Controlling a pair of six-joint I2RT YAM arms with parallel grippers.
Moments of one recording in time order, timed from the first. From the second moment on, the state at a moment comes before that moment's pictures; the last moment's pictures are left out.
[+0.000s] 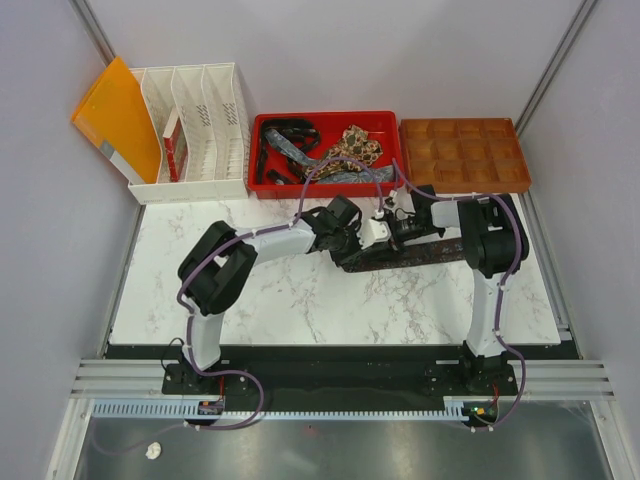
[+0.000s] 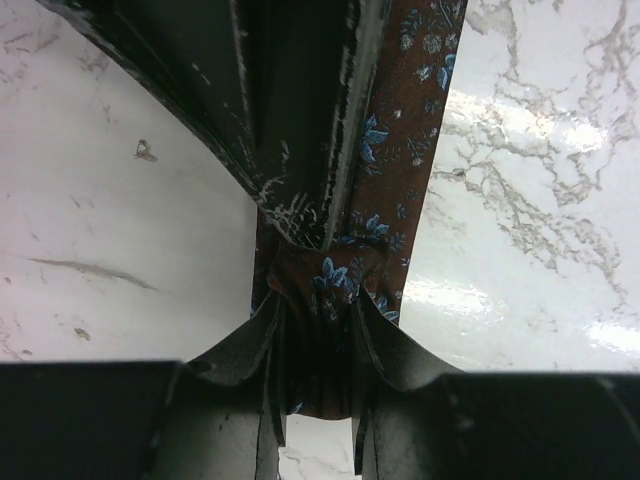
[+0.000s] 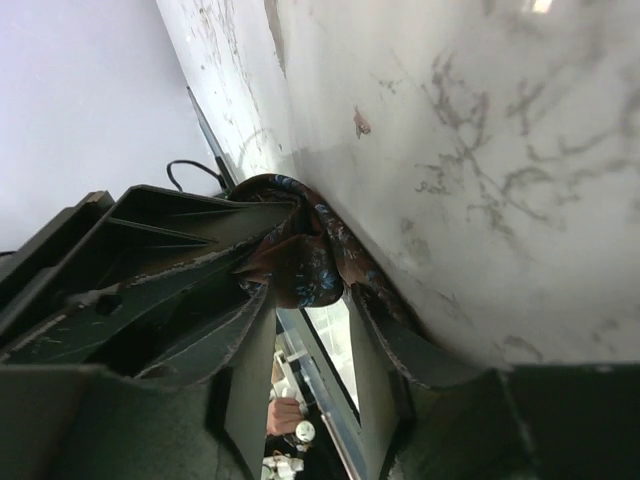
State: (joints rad) left arm -0.78 1.98 1.32 -0.30 0.28 0.45; right arm 0.17 2.16 1.21 -0.36 -1.10 0.37
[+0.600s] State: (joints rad) left arm -0.79 2.08 1.51 -0.54 0.26 0.65; right arm 0.19 2.07 1.11 -0.17 -1.04 0.56
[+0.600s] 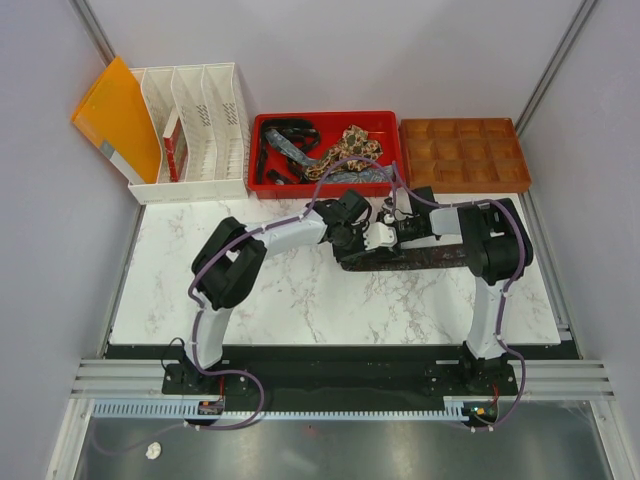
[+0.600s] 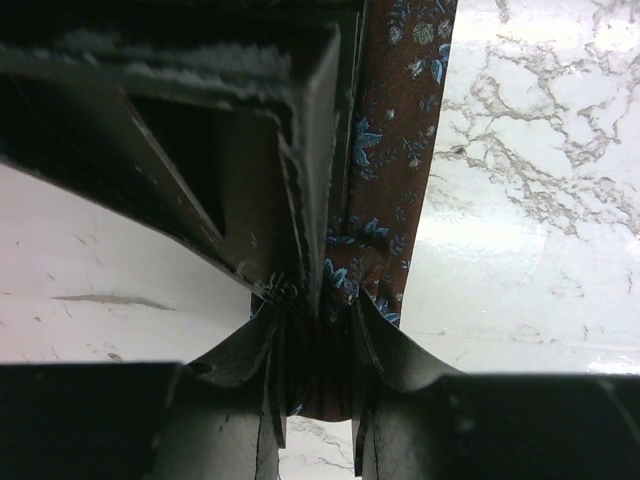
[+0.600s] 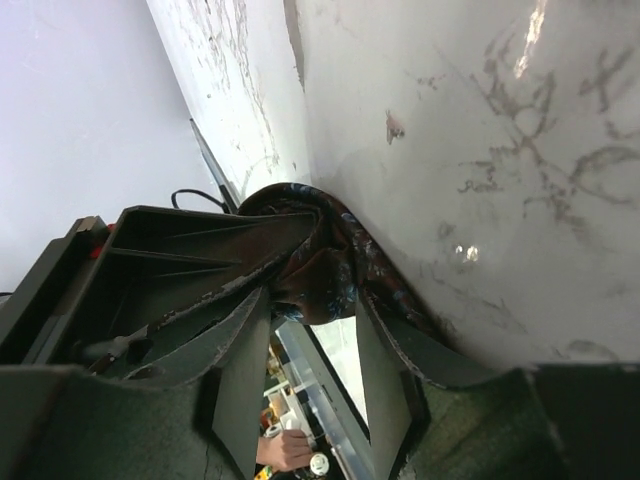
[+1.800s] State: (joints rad) left arm -0.70 1.76 0.84 0.45 0.48 0.08; right arm 0.16 2.12 1.15 -0.38 -1.04 0.27
